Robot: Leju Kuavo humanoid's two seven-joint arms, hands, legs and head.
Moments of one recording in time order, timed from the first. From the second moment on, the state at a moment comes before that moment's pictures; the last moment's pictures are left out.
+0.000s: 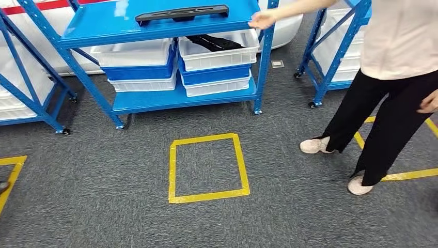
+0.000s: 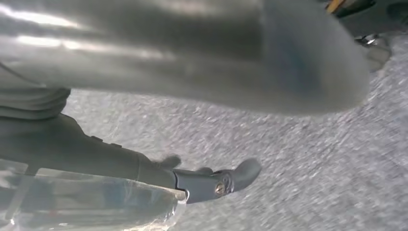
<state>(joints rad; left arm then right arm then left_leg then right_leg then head) -0.09 -0.10 1.09 -0.20 -0.98 0.11 -0.35 -0.08 0.00 -0.06 -0.20 0.87 -0.23 -0.05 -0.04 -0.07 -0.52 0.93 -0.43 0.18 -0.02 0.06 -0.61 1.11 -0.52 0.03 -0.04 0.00</state>
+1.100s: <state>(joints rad) -0.09 -0.12 1.09 -0.20 -0.99 0.12 -0.35 -0.08 -0.03 -0.07 -0.20 0.87 -0.24 -0.04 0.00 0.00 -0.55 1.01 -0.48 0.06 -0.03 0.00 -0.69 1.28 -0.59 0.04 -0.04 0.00</state>
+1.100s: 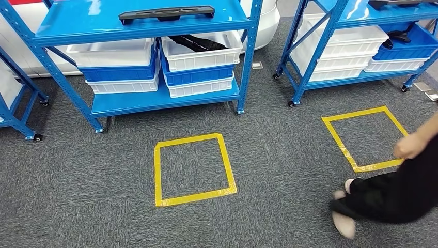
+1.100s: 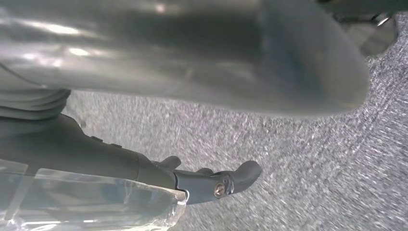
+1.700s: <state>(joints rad) -0.09 -0.12 1.09 -0.19 -0.99 0.12 -0.34 -0.07 -0.03 -0.09 -0.20 0.88 -0.20 -0.06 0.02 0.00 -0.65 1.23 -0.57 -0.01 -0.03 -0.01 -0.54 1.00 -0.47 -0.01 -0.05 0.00</state>
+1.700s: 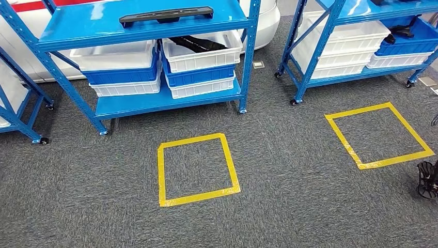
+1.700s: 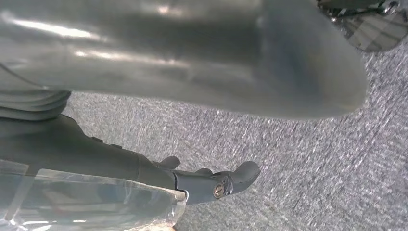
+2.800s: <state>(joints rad) -0.09 -0.12 1.09 -0.19 -0.99 0.12 -0.33 -0.08 -0.03 -0.09 -0.20 0.91 -0.18 -0.06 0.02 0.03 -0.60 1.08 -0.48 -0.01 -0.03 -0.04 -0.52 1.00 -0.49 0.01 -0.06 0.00</state>
